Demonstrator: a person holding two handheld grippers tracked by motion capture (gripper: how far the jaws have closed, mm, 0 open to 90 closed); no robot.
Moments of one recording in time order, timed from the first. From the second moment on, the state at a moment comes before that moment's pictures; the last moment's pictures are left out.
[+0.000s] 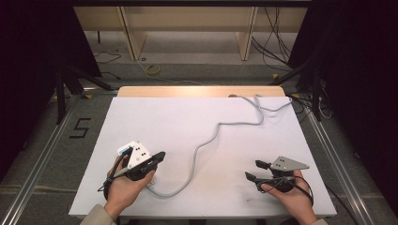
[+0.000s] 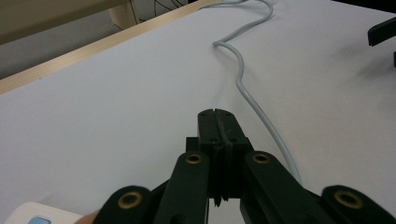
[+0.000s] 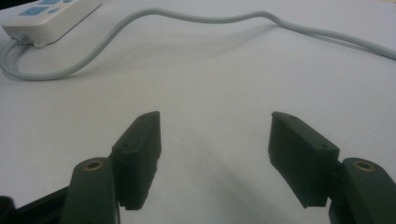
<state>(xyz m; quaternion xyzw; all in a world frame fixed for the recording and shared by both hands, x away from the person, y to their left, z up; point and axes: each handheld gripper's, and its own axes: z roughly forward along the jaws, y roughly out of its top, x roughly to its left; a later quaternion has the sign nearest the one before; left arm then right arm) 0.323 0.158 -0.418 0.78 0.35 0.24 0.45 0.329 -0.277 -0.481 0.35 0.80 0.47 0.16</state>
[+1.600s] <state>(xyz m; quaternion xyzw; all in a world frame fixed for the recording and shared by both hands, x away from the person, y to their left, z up) 0.332 0.179 -0.423 0.78 0.38 0.26 0.42 0.327 -0.276 -0.477 0.34 0.79 0.48 0.17</state>
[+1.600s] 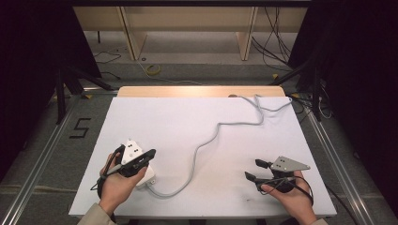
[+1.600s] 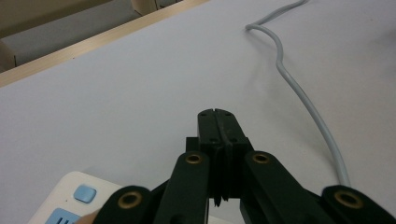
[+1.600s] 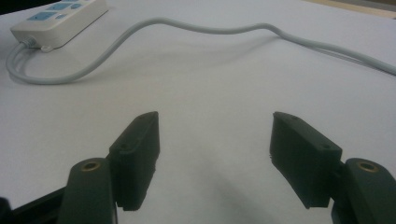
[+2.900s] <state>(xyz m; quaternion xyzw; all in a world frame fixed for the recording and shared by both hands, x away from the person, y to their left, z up) 0.333 0.195 -0.419 0.78 0.41 0.26 0.40 0.327 -0.276 -0.478 0.34 0.79 0.48 0.17</state>
